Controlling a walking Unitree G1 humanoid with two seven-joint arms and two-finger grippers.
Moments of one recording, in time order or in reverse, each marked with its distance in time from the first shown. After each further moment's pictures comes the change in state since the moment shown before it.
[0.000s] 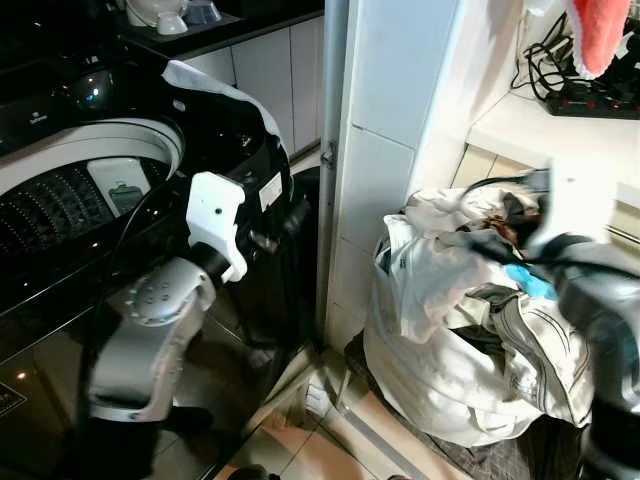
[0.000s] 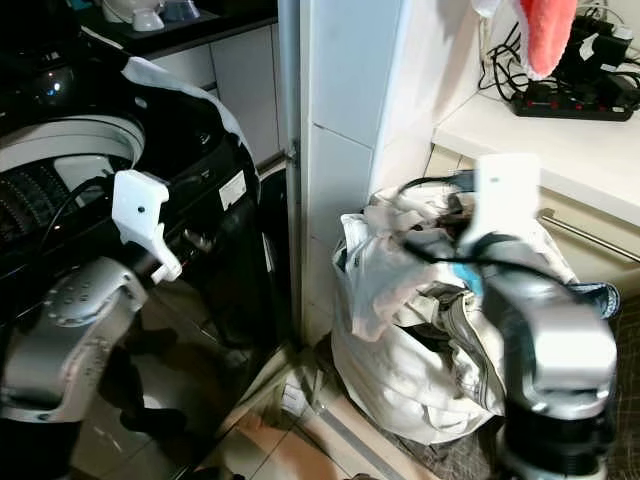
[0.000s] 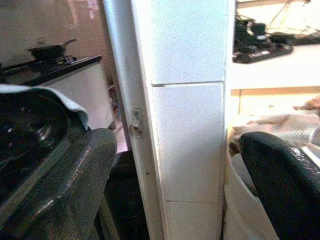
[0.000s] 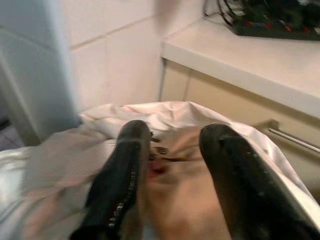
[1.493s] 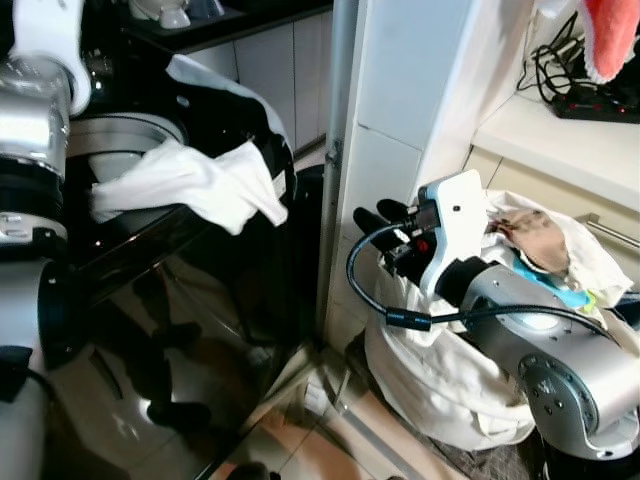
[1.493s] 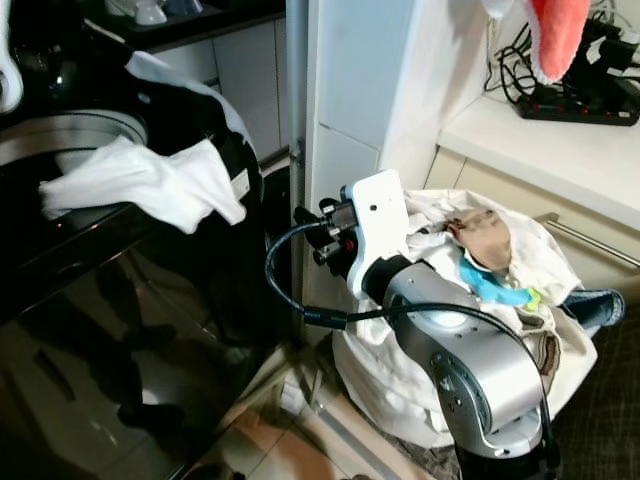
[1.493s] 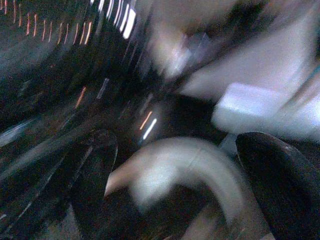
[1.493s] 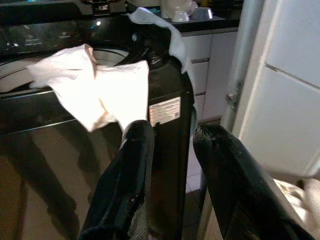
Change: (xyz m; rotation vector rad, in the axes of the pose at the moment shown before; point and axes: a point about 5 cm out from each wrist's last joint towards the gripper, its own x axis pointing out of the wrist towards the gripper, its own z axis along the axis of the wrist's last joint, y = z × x) left arm 0.038 0.182 0.122 0.195 0.153 0.698; right arm -0.046 0.111 -0.001 0.012 -0.191 0.747
